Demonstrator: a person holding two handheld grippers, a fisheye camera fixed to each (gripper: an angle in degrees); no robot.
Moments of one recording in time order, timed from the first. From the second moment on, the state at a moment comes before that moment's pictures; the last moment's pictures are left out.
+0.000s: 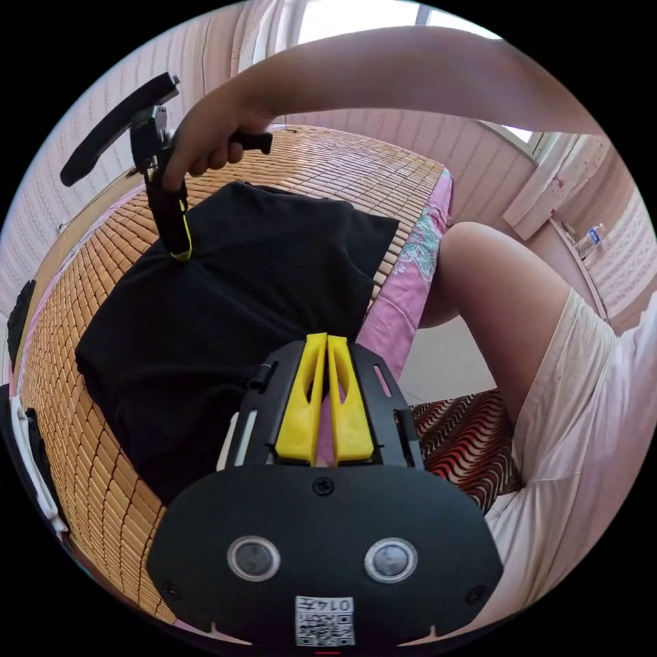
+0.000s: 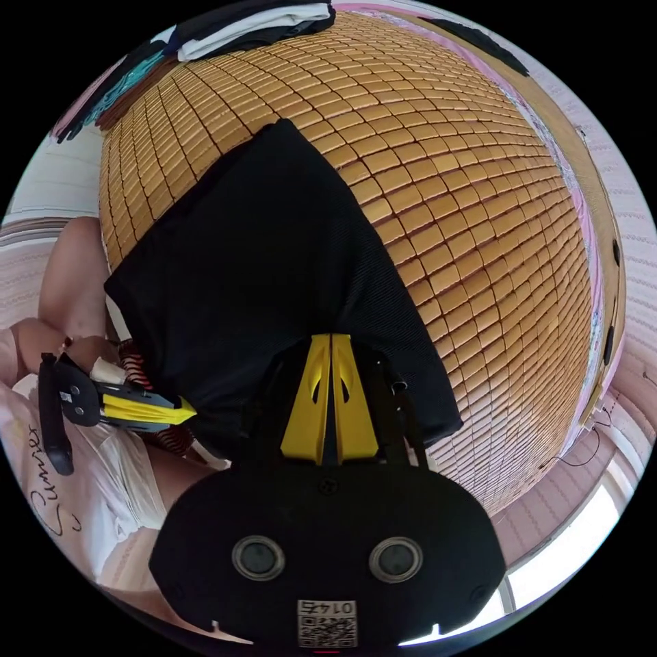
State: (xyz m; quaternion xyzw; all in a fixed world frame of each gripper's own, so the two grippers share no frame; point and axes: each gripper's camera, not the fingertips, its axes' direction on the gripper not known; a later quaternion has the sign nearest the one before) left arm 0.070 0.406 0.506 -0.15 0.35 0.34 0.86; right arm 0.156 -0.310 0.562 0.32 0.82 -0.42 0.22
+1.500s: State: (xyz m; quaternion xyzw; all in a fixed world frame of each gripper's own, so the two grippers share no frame) left arm 0.175 0.429 0.495 -0.08 0.40 0.33 0.85; right arm 0.510 -0.050 0.232 0.55 0.41 -0.55 0.47
